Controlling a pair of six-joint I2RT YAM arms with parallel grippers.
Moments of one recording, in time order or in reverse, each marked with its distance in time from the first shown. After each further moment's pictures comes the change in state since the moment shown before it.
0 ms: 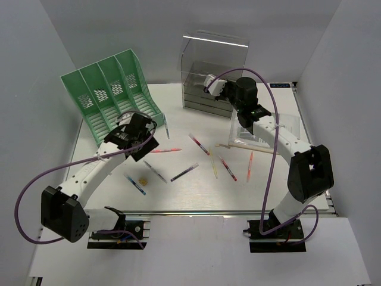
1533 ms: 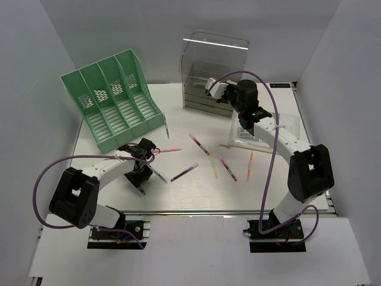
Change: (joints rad) left arm 0.000 0.130 -0.330 -0.050 -0.043 -0.266; right arm -0.016 0.000 -0.042 0.002 -0.006 -0.002
